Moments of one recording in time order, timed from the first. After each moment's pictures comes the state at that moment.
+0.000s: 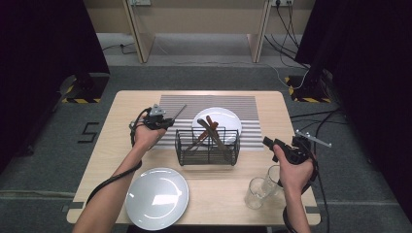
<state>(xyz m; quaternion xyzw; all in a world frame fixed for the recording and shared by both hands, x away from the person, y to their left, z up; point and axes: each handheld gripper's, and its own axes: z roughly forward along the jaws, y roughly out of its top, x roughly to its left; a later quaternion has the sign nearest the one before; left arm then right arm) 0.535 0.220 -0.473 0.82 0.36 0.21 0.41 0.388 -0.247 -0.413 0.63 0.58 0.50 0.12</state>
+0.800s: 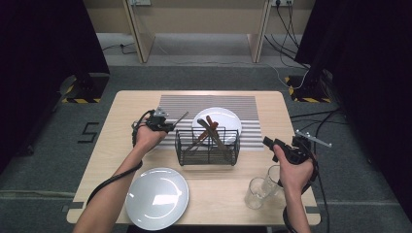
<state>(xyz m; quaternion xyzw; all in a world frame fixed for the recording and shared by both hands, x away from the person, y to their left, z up) 0.537 0.215 -0.482 0.84 0.36 0.17 0.36 0.388 -0.247 -0.413 0.63 0.58 0.50 0.12</state>
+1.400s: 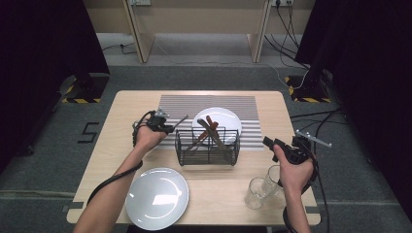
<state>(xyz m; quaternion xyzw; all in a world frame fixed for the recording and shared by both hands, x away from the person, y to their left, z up) 0.540 0.216 -0.487 0.85 0.37 0.16 0.34 0.388 -0.247 -0.413 0.63 0.58 0.50 0.12</state>
